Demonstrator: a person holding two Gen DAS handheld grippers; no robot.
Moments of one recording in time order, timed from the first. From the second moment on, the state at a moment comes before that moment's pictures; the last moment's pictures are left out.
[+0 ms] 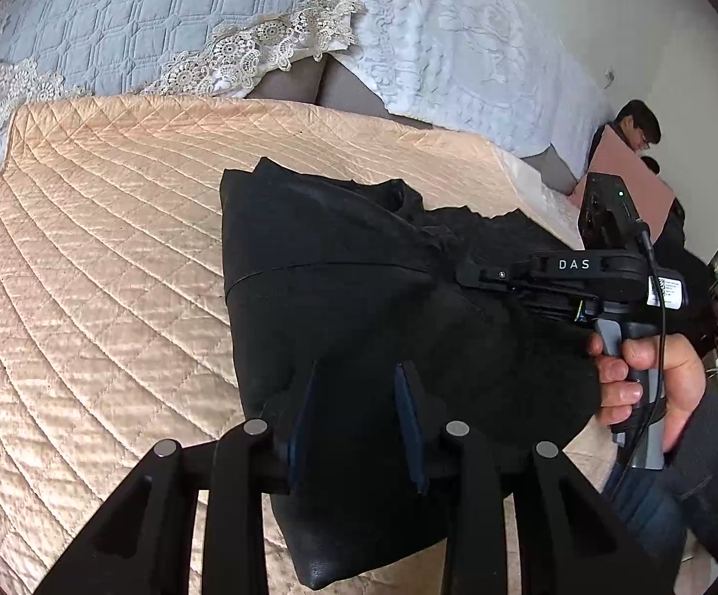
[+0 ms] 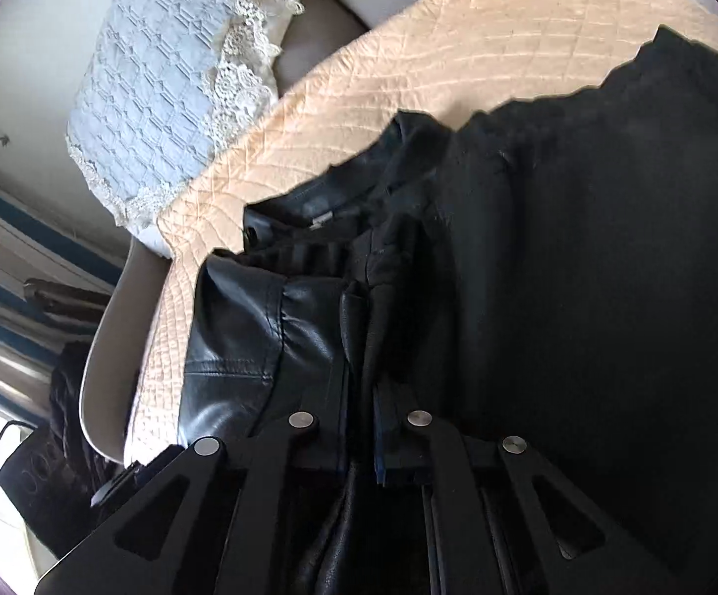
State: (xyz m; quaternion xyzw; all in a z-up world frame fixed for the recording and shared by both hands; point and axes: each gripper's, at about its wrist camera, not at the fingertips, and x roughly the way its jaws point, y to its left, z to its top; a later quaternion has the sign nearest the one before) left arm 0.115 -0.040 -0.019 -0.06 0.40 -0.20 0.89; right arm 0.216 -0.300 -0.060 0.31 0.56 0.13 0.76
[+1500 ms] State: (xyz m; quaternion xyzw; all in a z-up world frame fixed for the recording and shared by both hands) left arm 0.219 -0.054 -0.042 -0.07 0.43 -0.11 0.89; right arm 0.215 -0.253 -0.055 0.17 0.50 0.09 0.85
